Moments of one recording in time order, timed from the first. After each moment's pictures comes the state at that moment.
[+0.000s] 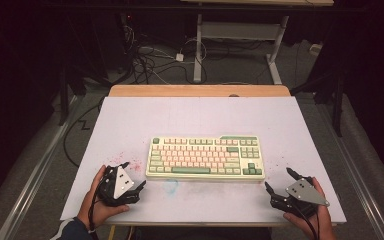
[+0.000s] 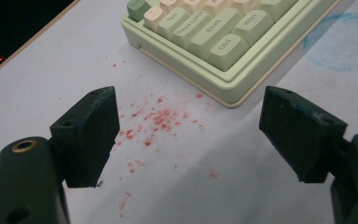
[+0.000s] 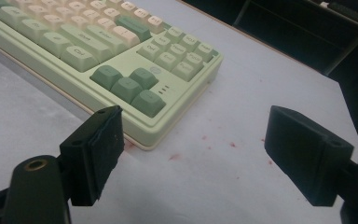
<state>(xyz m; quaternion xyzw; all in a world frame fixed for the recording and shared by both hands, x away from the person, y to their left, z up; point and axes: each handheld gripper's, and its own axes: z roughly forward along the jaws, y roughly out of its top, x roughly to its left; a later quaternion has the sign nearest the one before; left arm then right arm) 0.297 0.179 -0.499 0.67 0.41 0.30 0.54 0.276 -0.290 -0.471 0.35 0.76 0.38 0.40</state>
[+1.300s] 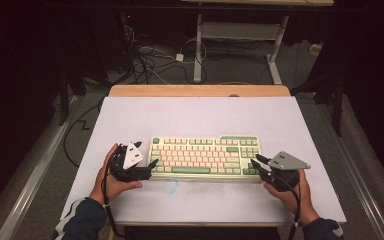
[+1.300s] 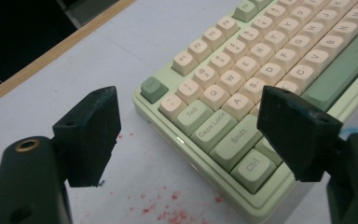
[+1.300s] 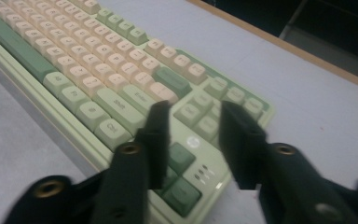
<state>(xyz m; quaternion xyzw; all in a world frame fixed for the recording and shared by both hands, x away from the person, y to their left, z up) 0.349 0.151 -0.460 0.65 0.42 0.26 0.58 0.335 -0.251 -0.438 0.32 0.81 0.40 0.30</state>
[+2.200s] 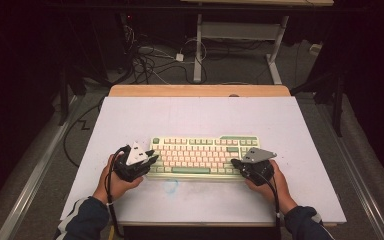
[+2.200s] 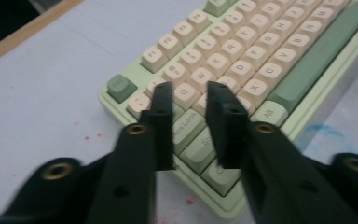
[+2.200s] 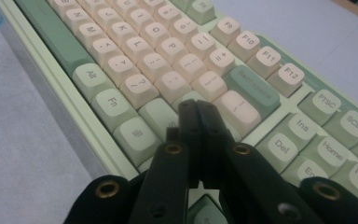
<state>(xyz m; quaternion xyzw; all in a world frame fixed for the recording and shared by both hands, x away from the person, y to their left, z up) 0.349 0.144 -0.458 0.67 0.43 0.20 0.57 0.364 -0.203 -0.459 0.28 0.86 0.36 0.23</state>
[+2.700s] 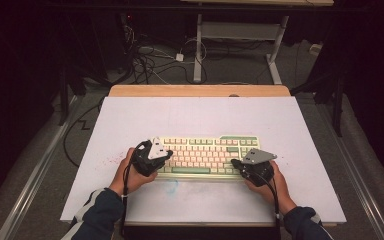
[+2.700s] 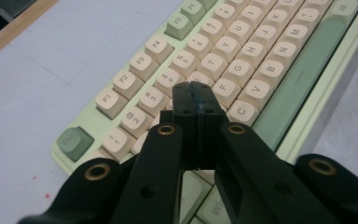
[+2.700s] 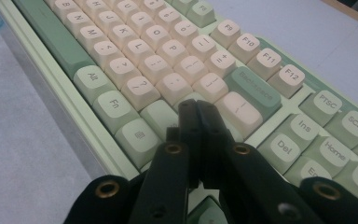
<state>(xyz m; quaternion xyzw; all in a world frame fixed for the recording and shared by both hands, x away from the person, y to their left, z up) 0.366 0.101 -0.457 0.71 0.40 0.18 0.55 0.362 -0.203 -0.461 0.28 0.85 0.37 0.24</state>
